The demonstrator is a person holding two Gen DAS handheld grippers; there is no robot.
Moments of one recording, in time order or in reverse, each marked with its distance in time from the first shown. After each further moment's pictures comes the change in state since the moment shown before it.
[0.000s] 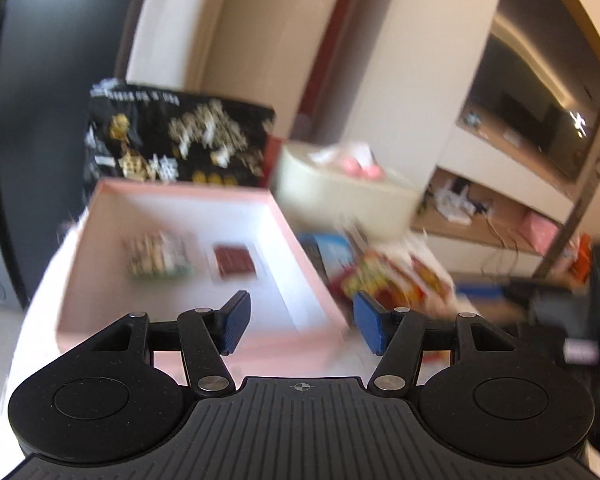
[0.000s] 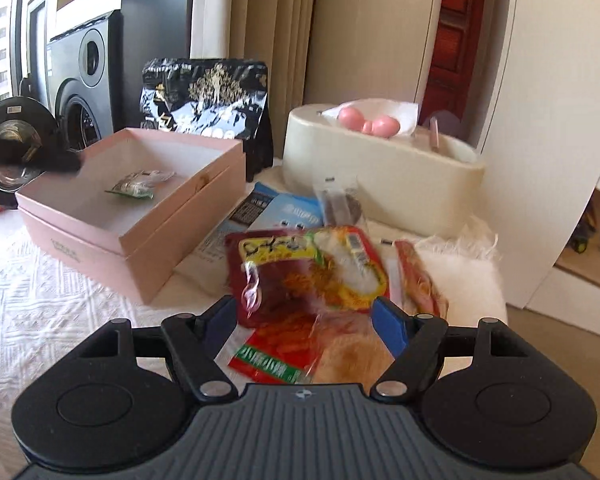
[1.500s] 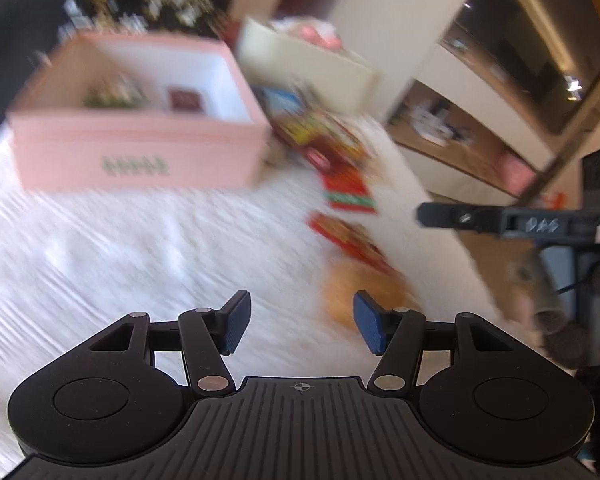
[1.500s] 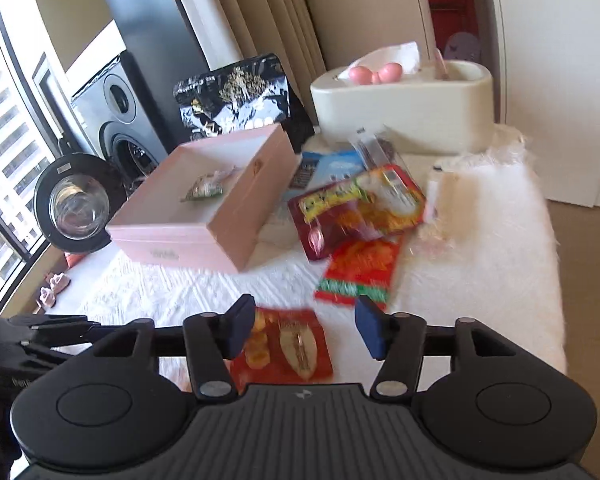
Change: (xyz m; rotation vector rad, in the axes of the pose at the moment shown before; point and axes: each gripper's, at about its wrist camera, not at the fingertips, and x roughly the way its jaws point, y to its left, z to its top) left arm -0.024 -0.039 -0.076 -0.108 0.292 -0.138; right arm -0.059 -0.029 -0.014 0.289 0.138 0.282
